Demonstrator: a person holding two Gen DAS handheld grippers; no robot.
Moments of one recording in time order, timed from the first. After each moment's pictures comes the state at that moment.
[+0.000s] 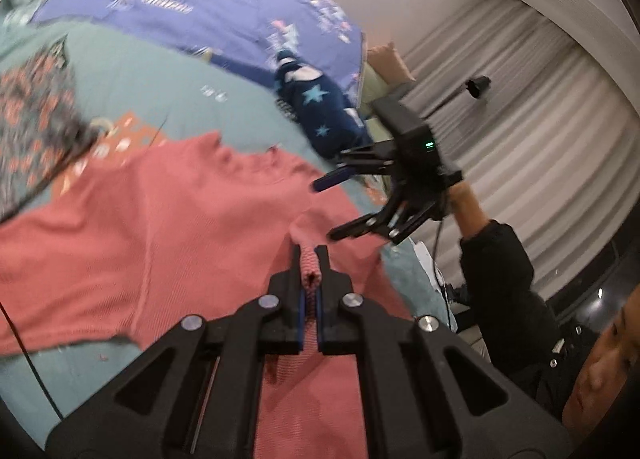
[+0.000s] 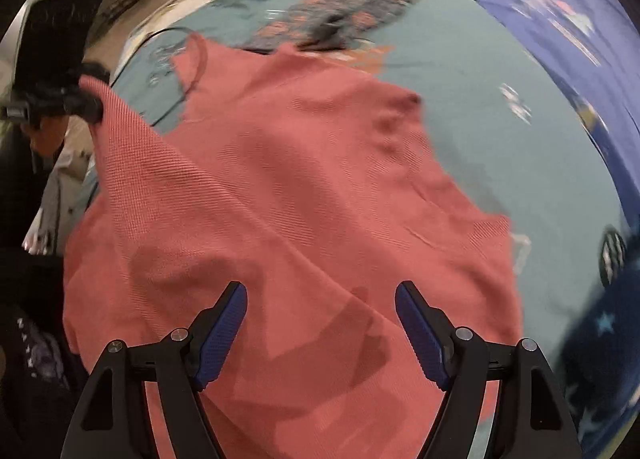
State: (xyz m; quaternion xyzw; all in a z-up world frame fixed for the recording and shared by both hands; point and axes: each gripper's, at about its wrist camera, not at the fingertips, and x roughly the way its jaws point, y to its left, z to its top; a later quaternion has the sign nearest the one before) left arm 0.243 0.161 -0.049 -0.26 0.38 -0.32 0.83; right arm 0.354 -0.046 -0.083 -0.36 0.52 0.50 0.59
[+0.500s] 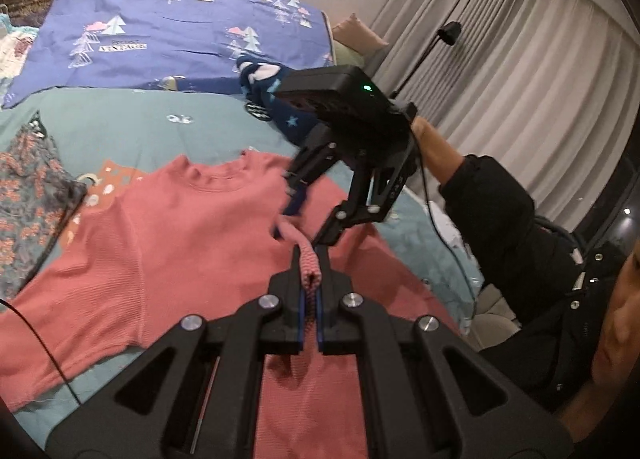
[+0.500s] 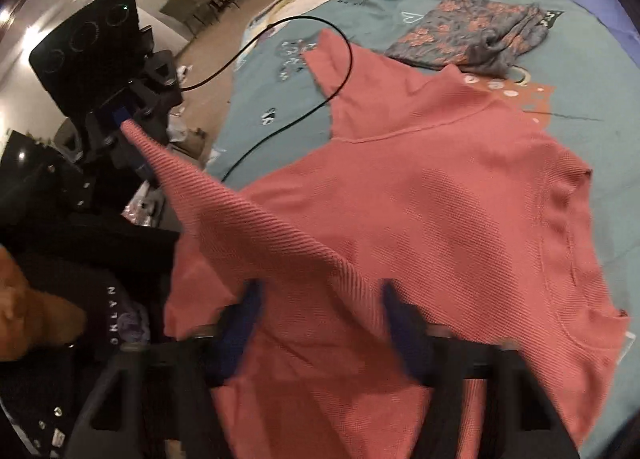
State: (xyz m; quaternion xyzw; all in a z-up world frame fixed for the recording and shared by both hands) left arm 0.215 0.124 -0.011 -0.14 0.37 -0.33 0.86; right arm 0.326 0.003 -0.081 -0.28 0.55 0.65 0.44
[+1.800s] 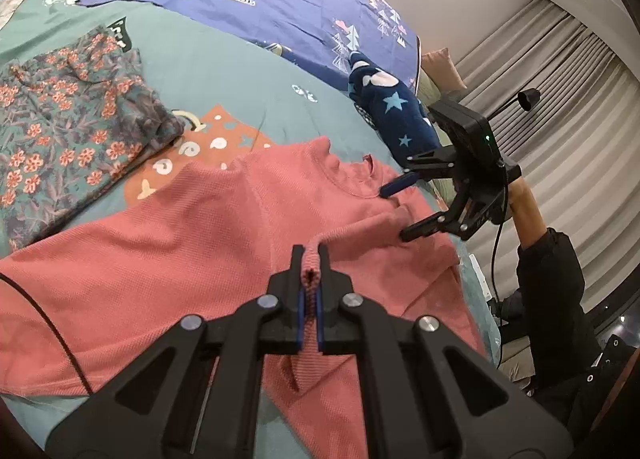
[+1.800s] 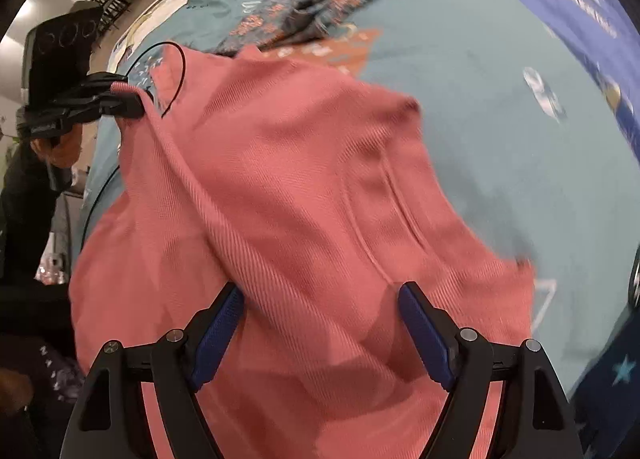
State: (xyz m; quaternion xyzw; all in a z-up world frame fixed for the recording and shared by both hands) left arm 0.284 0.212 -0.109 -0.26 0.42 -0.23 0.84; right arm 0.406 -0.020 -0.114 -0.32 0.59 0.48 0.57
